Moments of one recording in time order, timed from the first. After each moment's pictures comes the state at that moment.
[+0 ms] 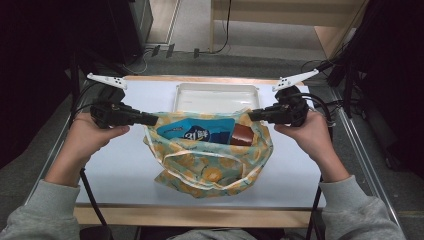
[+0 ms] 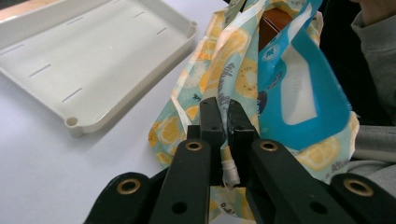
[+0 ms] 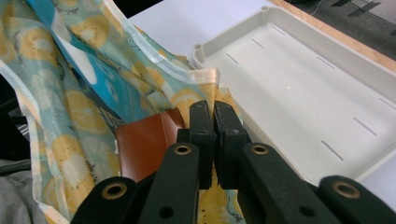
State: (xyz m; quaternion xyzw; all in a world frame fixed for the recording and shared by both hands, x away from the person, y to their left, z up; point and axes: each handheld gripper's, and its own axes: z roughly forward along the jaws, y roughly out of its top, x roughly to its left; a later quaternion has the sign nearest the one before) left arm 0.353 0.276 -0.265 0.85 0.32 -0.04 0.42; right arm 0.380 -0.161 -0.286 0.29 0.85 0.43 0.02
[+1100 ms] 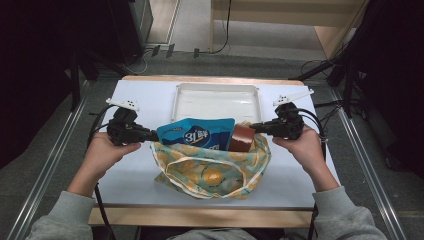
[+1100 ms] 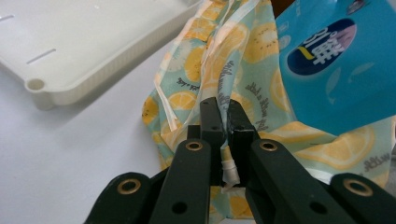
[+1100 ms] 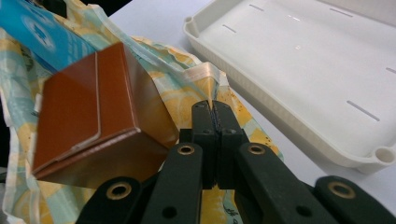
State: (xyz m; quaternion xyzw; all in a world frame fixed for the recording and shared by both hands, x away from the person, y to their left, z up) left arm 0.352 0.272 -0.335 0.84 0.33 -0.06 0.42; right arm 0.384 -0.174 -0.350 0.33 0.83 0.45 -0.02
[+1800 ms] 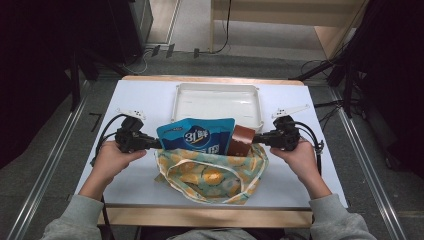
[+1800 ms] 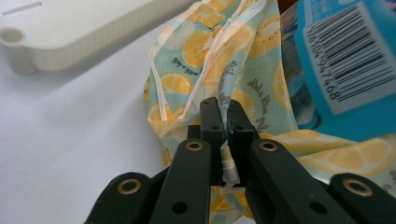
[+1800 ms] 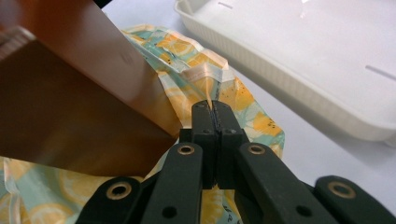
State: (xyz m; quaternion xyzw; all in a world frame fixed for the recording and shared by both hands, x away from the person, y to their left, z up) left arm 0.358 0.271 -0.378 0.83 0.36 -0.09 0.41; right arm 0.379 -0.178 -0.395 0.36 0.82 0.45 -0.04
